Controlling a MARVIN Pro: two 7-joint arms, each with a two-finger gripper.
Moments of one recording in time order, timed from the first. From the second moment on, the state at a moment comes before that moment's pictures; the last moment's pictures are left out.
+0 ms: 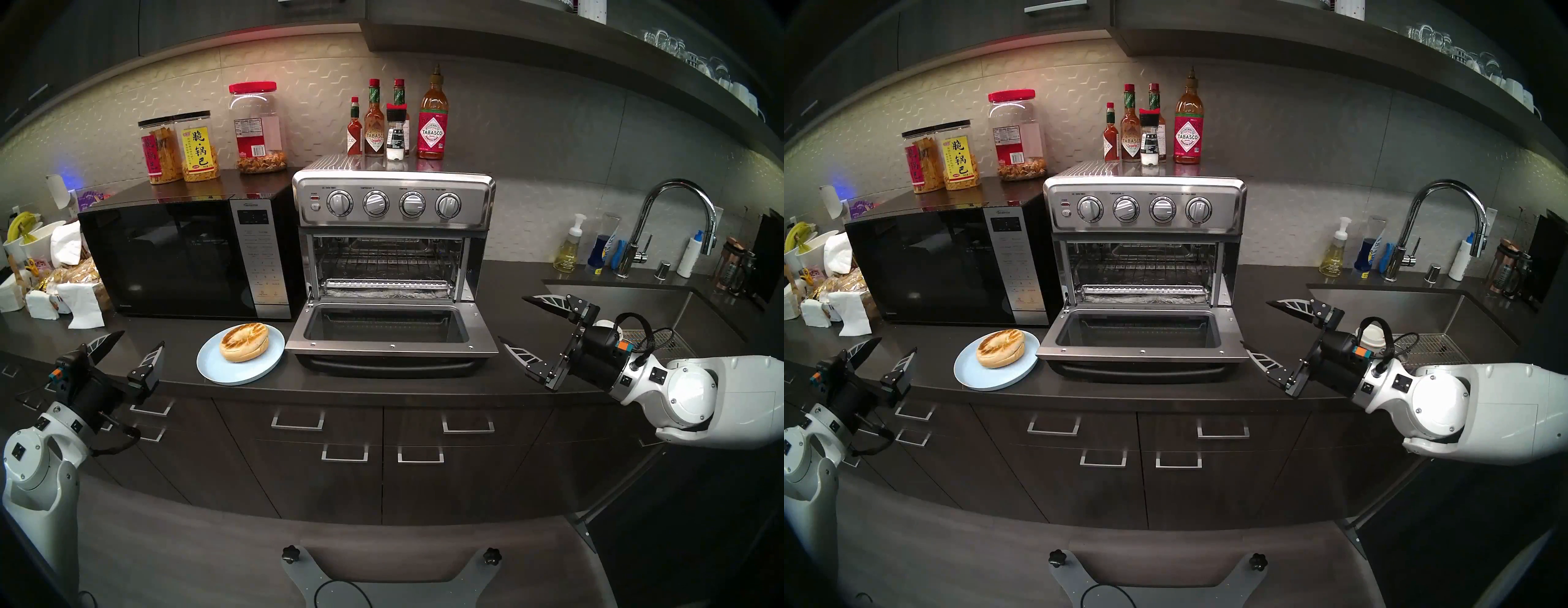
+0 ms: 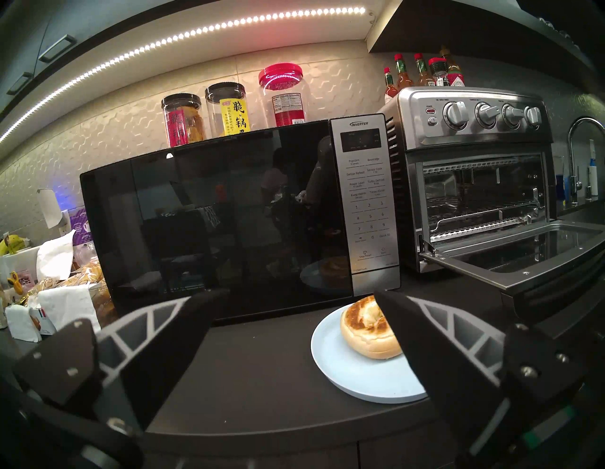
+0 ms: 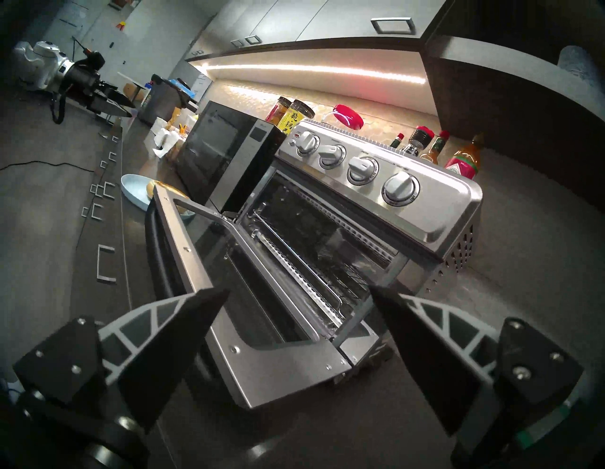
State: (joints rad) left arm 2.23 -1.12 -2.27 -2.06 -0.57 0.03 -0.38; right arm 0.56 -0.20 -1.18 -1.97 0.65 -0.66 -0.24
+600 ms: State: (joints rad) left arm 2.22 -1.13 -2.27 -2.06 -0.57 0.03 -0.38; right arm 0.53 -0.27 -1.14 -2.14 0.59 -0.53 -0.38
